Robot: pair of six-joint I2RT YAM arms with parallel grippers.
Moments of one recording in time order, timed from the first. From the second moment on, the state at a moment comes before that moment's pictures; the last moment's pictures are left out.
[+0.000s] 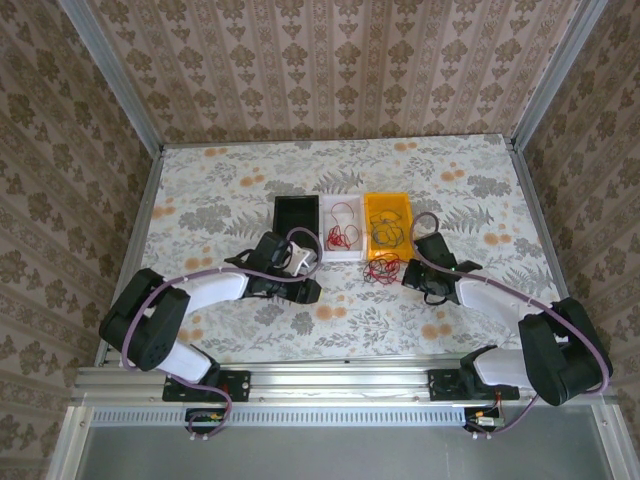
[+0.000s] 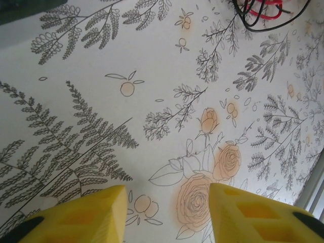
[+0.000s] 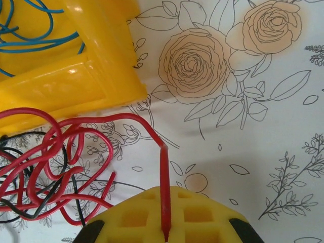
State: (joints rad) left arm -0.65 1.49 0.64 -0.16 0.53 -0.27; right arm 0.36 1.28 0.55 -0.31 0.07 0.68
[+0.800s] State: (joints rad) left arm -0.85 1.92 1.15 -0.03 0.53 -0.16; right arm 0.36 1.29 0.55 -0.31 0.08 0.65
